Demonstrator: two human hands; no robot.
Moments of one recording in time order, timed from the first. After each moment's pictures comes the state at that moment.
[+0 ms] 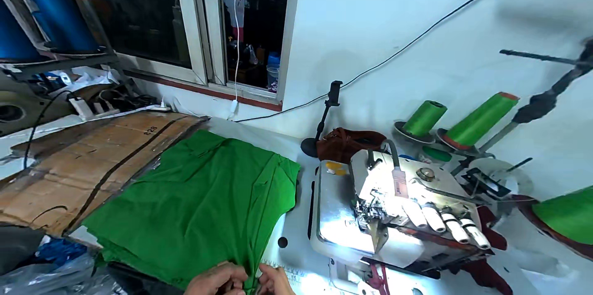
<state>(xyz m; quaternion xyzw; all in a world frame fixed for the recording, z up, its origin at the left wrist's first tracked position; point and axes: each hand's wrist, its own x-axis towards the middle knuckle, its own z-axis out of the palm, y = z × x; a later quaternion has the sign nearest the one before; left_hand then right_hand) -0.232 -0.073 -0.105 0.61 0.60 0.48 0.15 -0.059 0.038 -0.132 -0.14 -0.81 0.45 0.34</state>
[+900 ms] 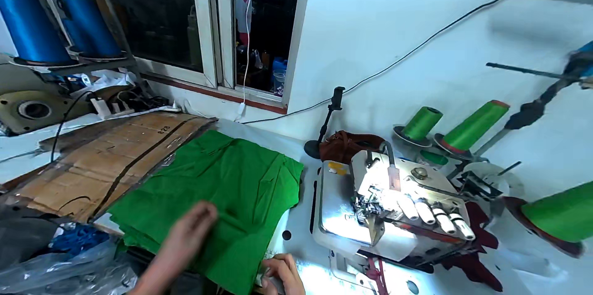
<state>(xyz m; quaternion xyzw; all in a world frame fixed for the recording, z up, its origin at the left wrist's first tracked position) -0.294 -0.068 -0.069 0.46 0.69 0.56 0.08 -0.060 0.035 -0.131 -0.15 -0.80 0.43 0.38</state>
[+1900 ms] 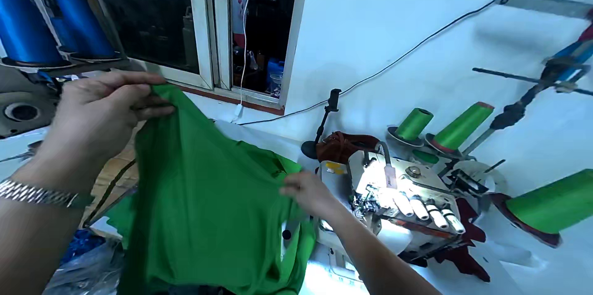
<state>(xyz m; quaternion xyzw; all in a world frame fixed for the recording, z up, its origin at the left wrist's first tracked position) -0.391 -0.064 0.127 0.45 0.55 0.70 -0.01 -0.113 0.135 0.072 -0.24 -0.91 0.34 0.09</state>
